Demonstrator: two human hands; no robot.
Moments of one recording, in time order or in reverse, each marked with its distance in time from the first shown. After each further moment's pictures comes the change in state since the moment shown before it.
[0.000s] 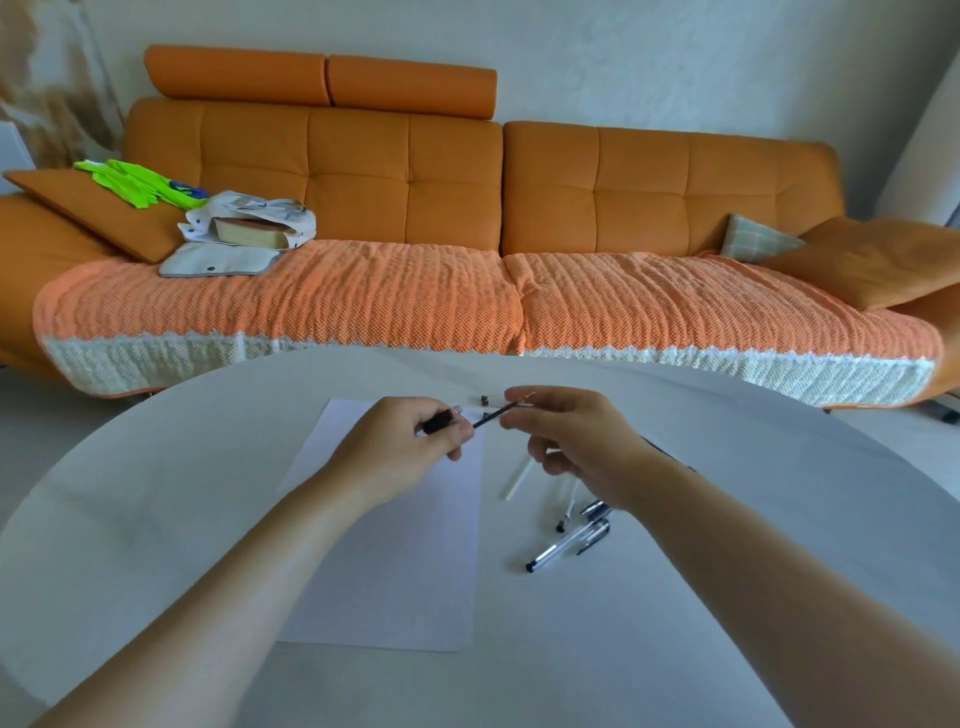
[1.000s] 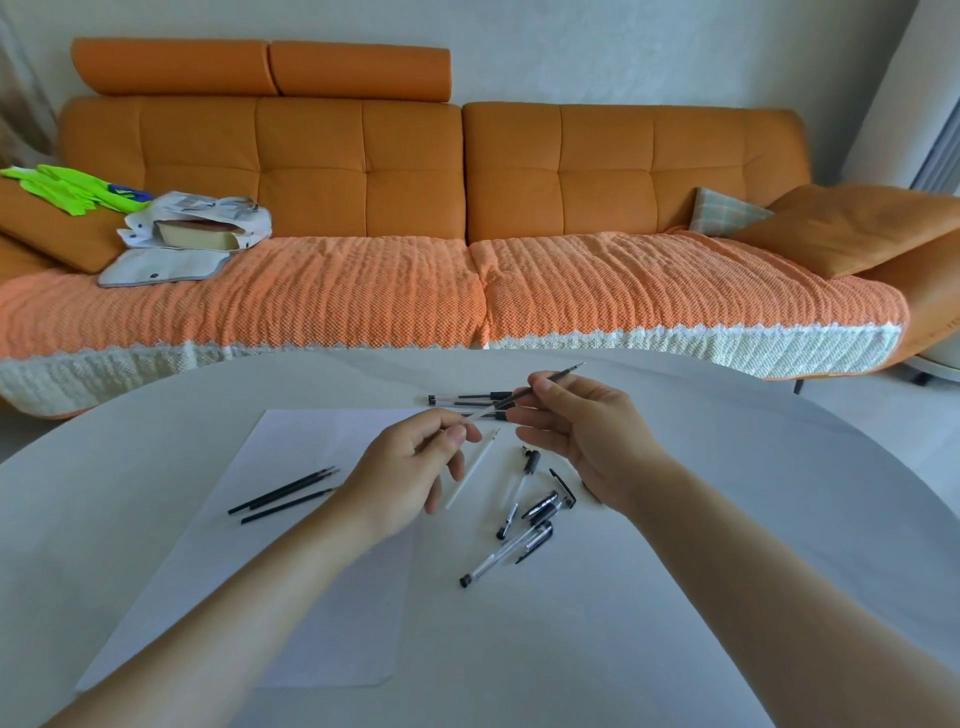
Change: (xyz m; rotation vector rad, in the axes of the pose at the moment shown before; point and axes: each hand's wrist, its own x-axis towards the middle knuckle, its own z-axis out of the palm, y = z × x) left_hand 0.009 0.027 0.065 -0.223 -0.120 -0.004; right_hand -0.007 0.014 -0.057 0.459 0.146 -0.017
